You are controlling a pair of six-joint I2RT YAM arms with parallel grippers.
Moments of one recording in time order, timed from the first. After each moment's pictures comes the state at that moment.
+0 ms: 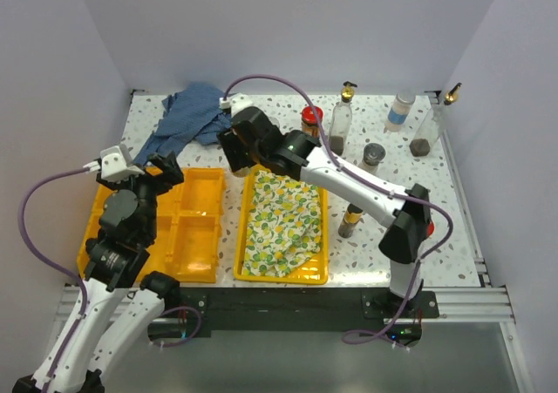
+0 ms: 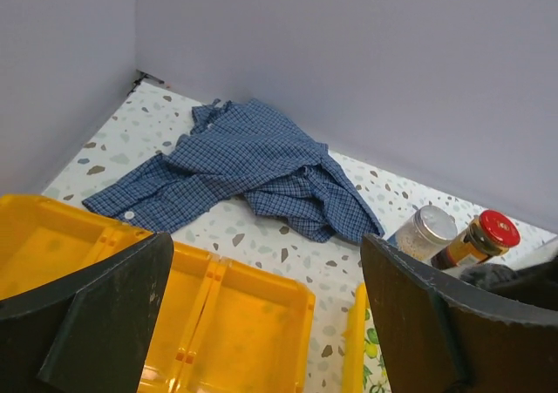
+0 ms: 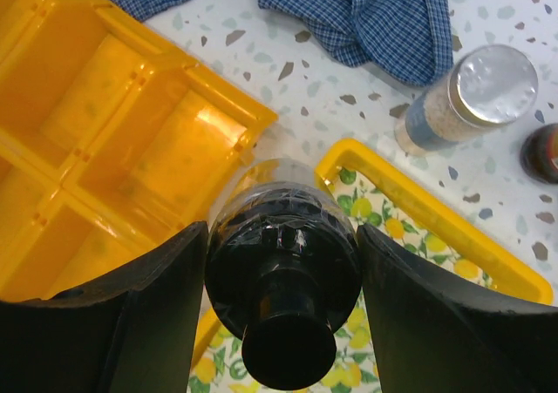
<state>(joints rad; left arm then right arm) -0.38 0.51 0.76 -0.24 -0.57 -0.32 0.98 1.86 1.90 -0.66 0.32 0.26</state>
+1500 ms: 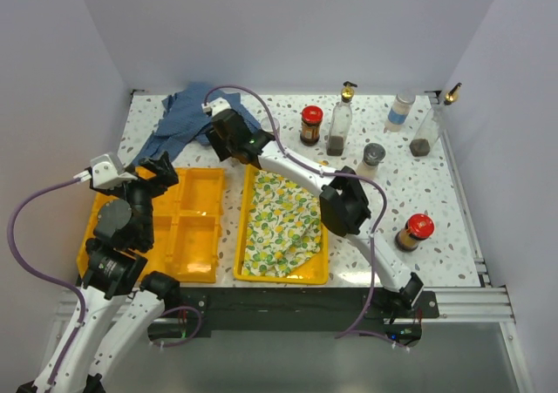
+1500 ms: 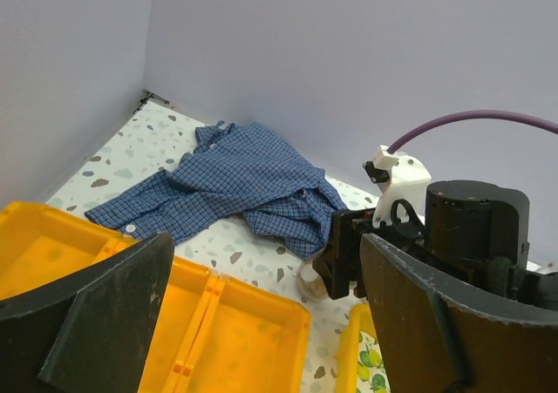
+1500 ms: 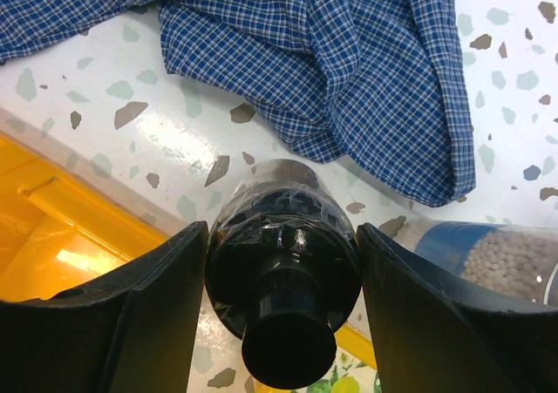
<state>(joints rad) -0.38 0.43 0.72 -0.20 -0.61 -0.33 0.88 2.46 2.31 -0.48 0.37 0.10</state>
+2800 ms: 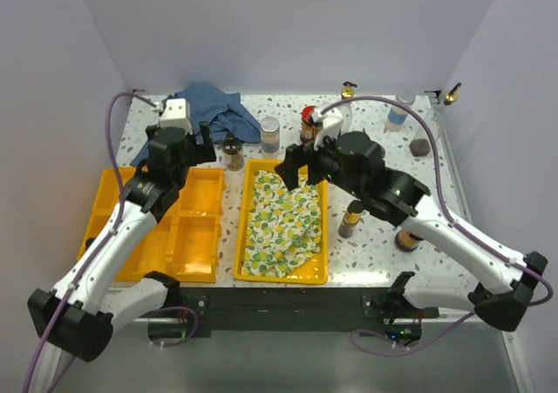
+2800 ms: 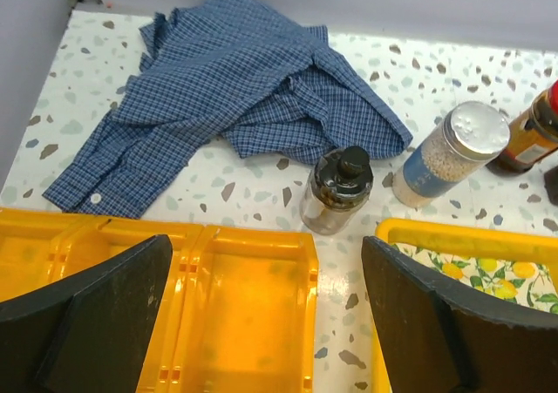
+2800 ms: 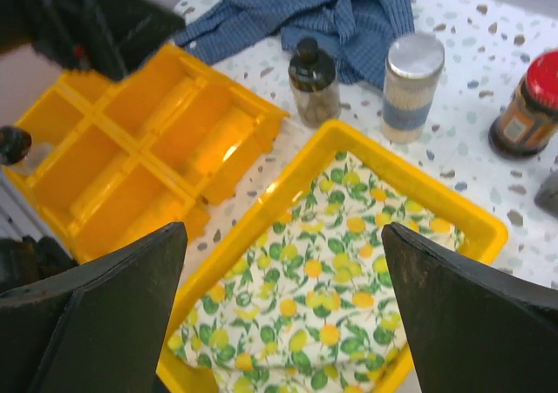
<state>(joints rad) -0.38 1.00 0.97 -0.31 -0.42 -0.22 0.88 1.21 1.31 -0.40 0.15 0.28</state>
